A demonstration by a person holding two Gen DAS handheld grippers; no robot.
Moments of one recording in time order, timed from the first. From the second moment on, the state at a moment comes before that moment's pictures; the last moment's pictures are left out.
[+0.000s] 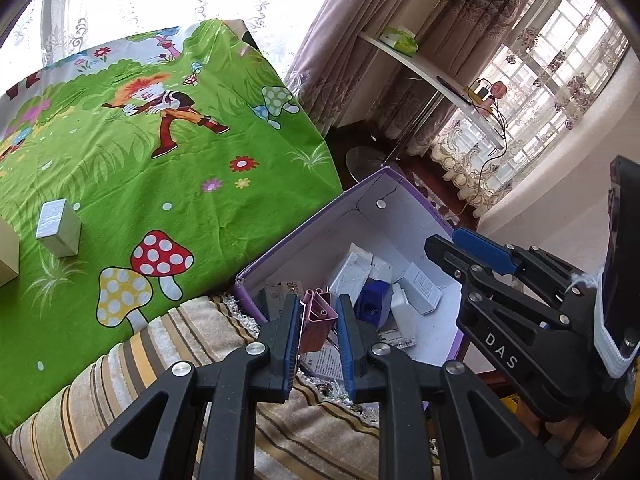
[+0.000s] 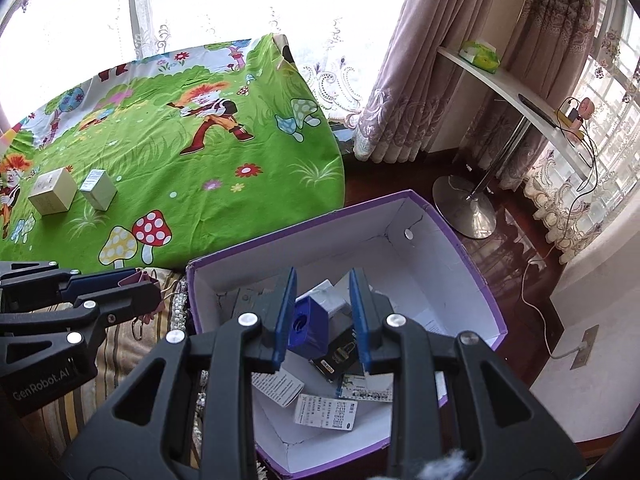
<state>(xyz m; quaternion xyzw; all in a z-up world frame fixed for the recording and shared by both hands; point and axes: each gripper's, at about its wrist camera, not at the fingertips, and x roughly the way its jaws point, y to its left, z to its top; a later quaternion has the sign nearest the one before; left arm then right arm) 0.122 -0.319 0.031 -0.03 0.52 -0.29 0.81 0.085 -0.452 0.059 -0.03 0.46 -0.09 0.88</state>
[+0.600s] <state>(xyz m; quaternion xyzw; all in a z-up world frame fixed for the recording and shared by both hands) 0.132 -0.312 0.040 -0.06 0.51 -0.30 0.80 0.085 -0.458 0.071 -0.01 0.45 -0.09 0.89</state>
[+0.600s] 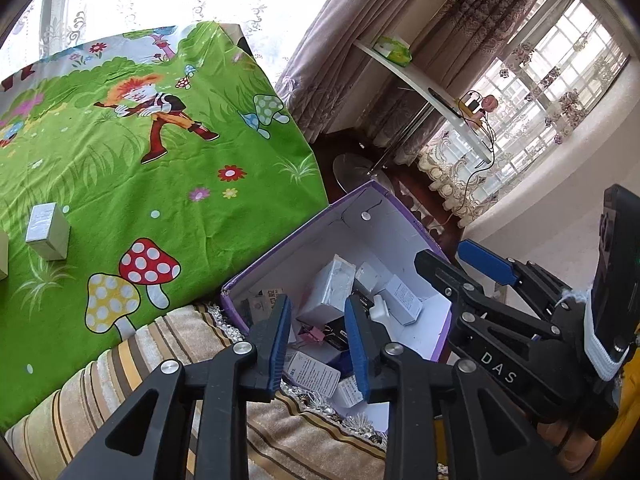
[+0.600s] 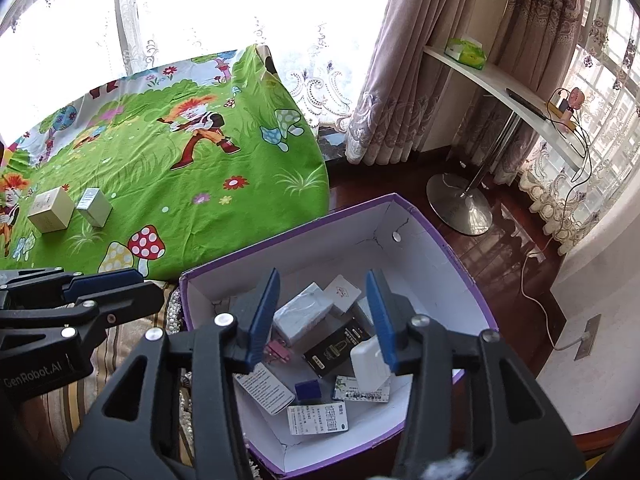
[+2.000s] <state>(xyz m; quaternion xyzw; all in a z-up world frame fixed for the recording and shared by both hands) 0.226 -0.038 0.048 -0.13 0.47 -0.04 0.87 0.188 -0.252 0.069 -0.04 0.46 0.07 0.88</state>
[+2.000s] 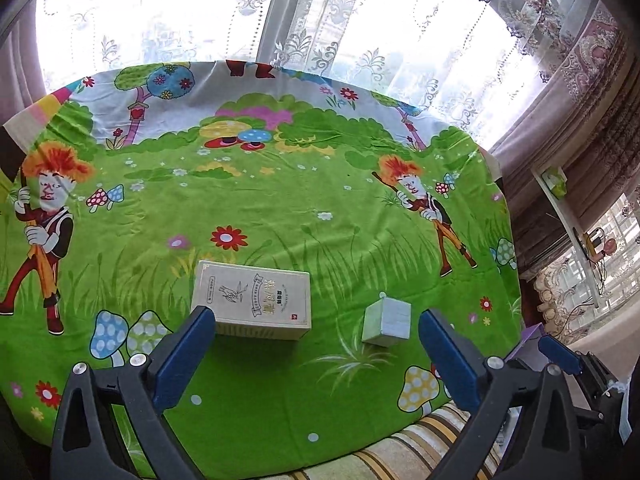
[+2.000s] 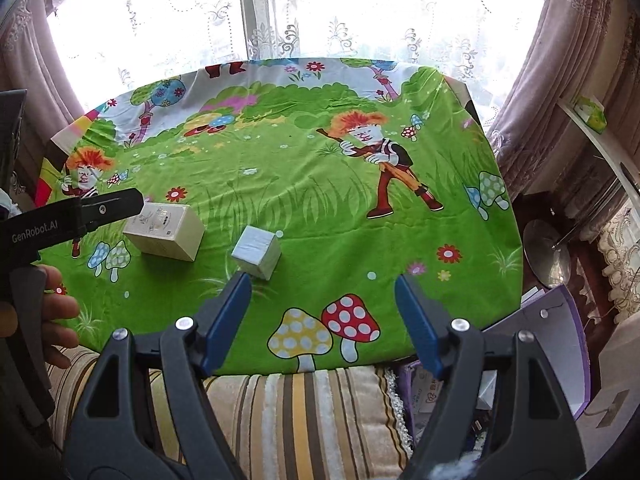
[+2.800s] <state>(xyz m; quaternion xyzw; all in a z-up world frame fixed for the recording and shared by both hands) 0.265 -0.024 -0.009 -0.09 0.50 -0.01 0.86 0.249 -0.194 -0.011 -0.05 0.52 0.08 0.85</state>
